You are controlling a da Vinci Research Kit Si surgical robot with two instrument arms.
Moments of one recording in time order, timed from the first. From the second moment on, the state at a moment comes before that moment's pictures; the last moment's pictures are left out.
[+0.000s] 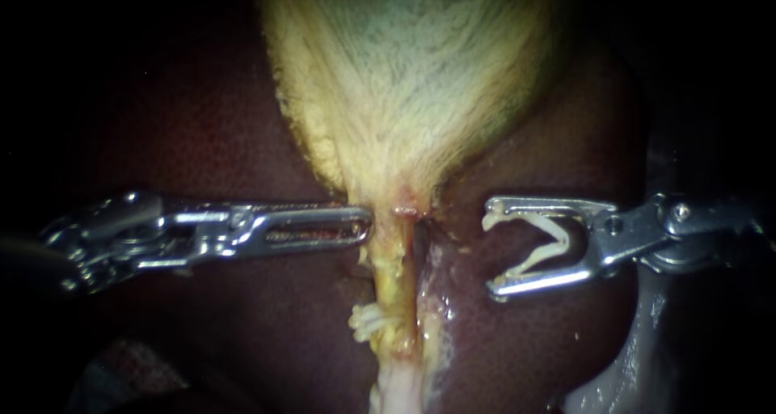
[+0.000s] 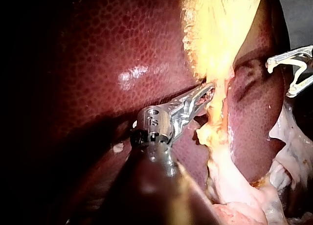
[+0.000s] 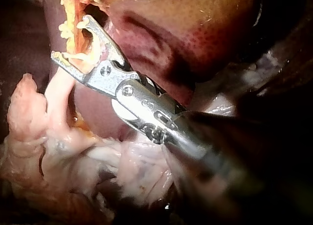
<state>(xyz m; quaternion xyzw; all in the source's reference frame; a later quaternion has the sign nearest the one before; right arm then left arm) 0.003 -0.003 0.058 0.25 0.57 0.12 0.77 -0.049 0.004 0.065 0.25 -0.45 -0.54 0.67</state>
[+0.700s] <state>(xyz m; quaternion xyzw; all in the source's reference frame) 0.012 -0.007 0.066 0.31 0.54 0.20 0.76 -0.043 0.004 0.062 0.25 -0.45 -0.54 0.67</state>
